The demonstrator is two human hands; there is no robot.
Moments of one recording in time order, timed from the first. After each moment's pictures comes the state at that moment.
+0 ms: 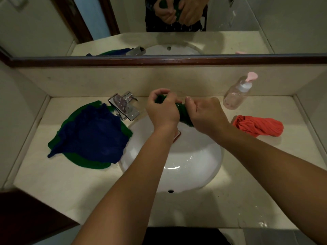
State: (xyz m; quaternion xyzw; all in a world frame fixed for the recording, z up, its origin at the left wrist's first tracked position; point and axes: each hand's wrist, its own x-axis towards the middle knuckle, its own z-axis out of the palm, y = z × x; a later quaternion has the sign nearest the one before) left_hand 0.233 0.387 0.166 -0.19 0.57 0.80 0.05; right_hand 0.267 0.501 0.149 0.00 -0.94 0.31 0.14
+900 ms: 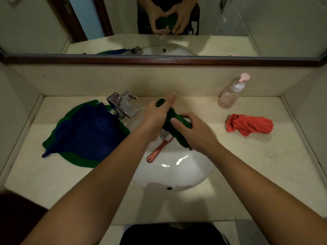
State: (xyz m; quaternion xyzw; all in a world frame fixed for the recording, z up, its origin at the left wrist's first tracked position) left_hand 0.220 0.336 0.138 -0.05 0.67 0.68 0.30; right_hand 0.316 0.458 0.142 -0.18 -0.86 0.48 -0.06
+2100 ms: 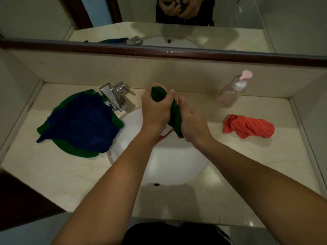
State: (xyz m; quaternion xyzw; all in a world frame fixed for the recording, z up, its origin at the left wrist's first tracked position) left_hand 0.243 0.397 0.138 -0.02 0.71 0.70 -0.02; right_hand 0.302 0.492 0.147 -0.22 -0.80 0.56 -0.04
